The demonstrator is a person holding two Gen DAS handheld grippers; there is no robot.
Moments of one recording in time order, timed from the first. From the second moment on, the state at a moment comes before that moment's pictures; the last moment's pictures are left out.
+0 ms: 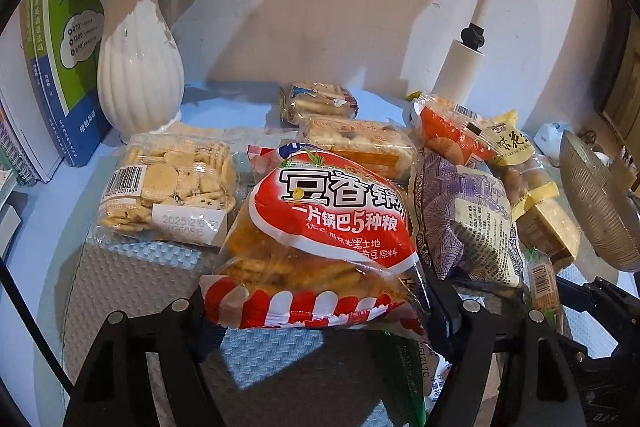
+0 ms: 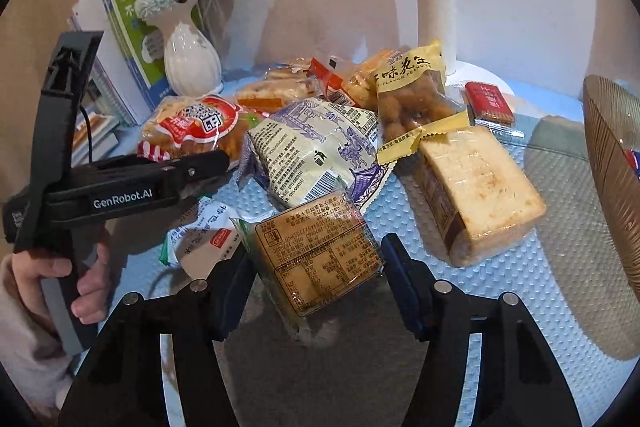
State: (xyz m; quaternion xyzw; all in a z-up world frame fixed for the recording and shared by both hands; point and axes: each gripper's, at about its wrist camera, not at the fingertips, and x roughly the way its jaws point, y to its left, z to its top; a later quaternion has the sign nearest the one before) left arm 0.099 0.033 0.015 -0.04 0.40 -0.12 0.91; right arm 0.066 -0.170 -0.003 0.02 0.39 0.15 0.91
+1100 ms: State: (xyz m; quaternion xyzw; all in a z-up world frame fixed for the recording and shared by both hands) left arm 0.071 0.037 0.028 -0.03 0.31 -0.13 0.94; right arm 0.049 -0.176 0.010 0.05 0.34 0.16 0.92
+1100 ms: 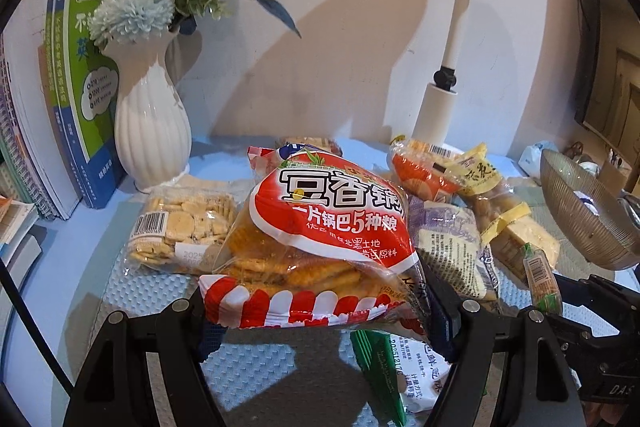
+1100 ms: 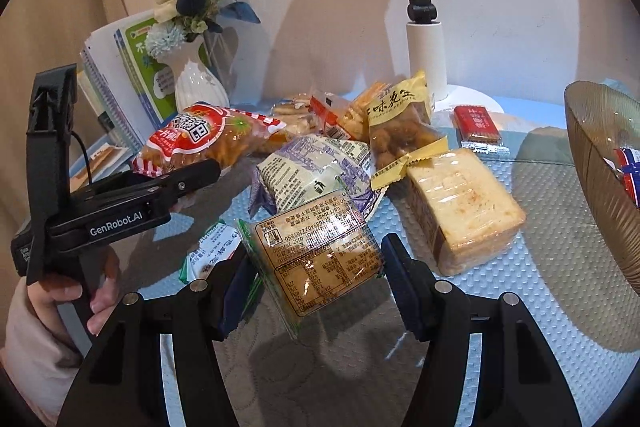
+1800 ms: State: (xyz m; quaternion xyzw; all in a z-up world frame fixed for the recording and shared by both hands) left arm 0.084 -0.009 0.101 -0.07 0.31 -0.17 0.93; right arm 0.047 -0.233 0.067 0.11 0.29 0.18 0.93
